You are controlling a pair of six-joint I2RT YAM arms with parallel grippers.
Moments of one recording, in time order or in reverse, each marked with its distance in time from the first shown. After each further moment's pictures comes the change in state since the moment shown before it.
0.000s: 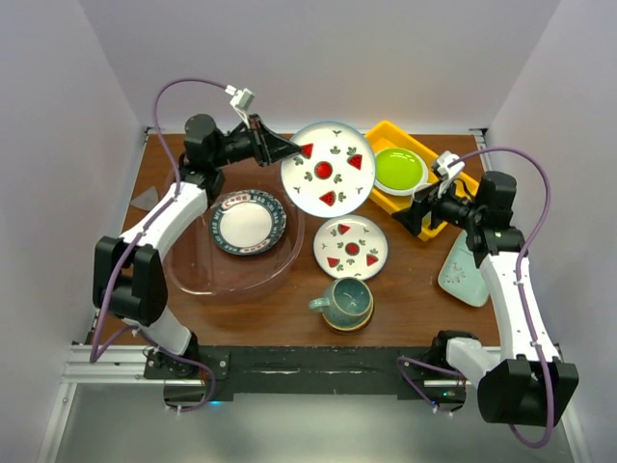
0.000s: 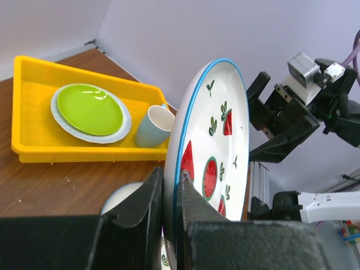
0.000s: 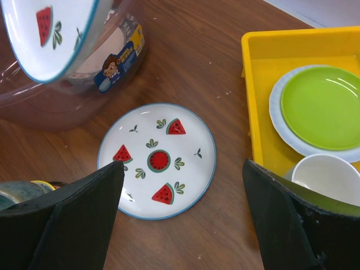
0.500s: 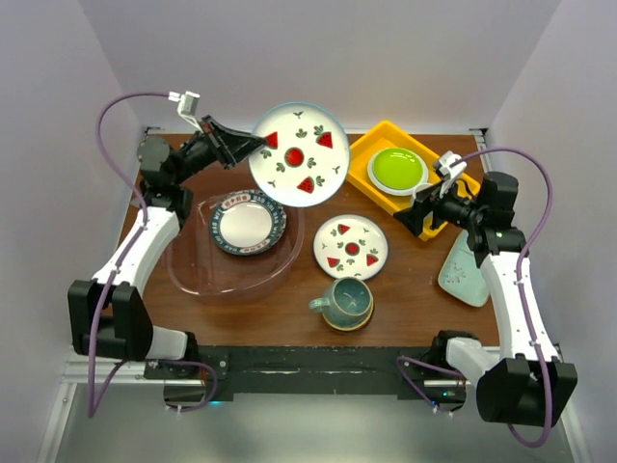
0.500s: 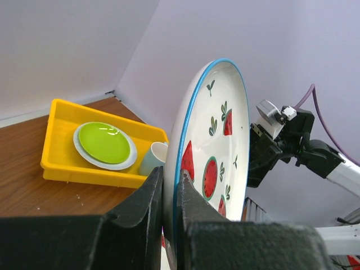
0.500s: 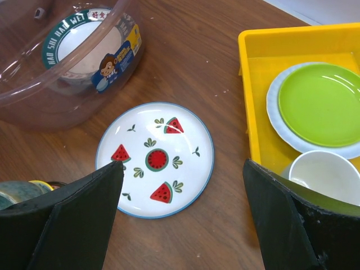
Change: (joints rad) left arm 0.151 -0.243 -0.204 0.211 -0.055 -0.211; right arm -0.018 0.001 -0.004 0.001 -0.012 0.000
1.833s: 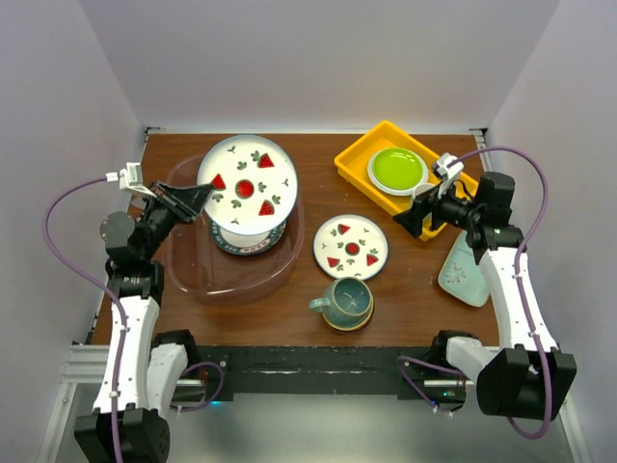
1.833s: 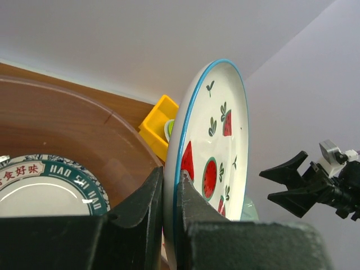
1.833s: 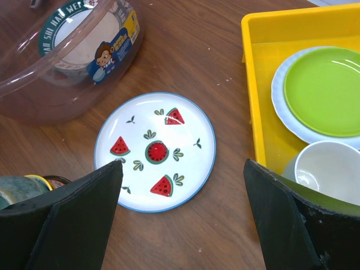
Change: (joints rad) left arm 0.263 -0.659 -0.457 -0.399 -0.277 0.037; right arm -0.007 0.037 -0.008 -0.017 -0.002 -0.021
